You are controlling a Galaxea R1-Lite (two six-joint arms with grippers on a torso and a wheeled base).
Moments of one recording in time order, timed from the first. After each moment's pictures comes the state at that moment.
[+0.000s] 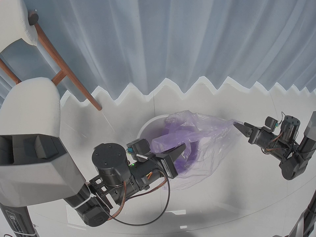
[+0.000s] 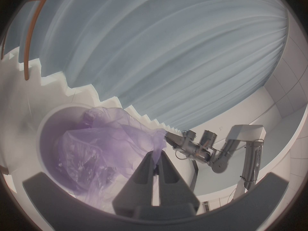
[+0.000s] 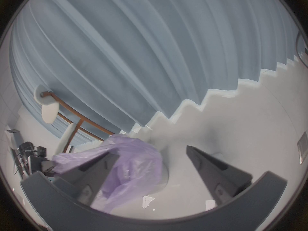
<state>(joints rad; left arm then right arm) -0.77 2.11 -0.62 -1.55 -0.12 -0.58 0.07 2.03 -0.52 -1.41 0.46 0.35</state>
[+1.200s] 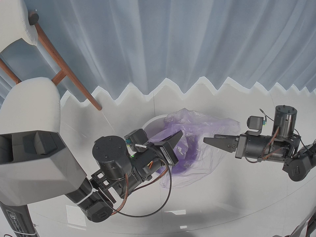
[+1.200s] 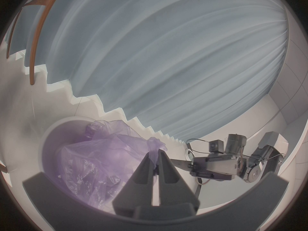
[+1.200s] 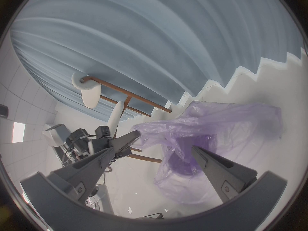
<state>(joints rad) -0.76 2.12 -0.69 -1.55 -0.03 -0.61 0.38 1.73 -0.58 -0.89 0.61 0.39</state>
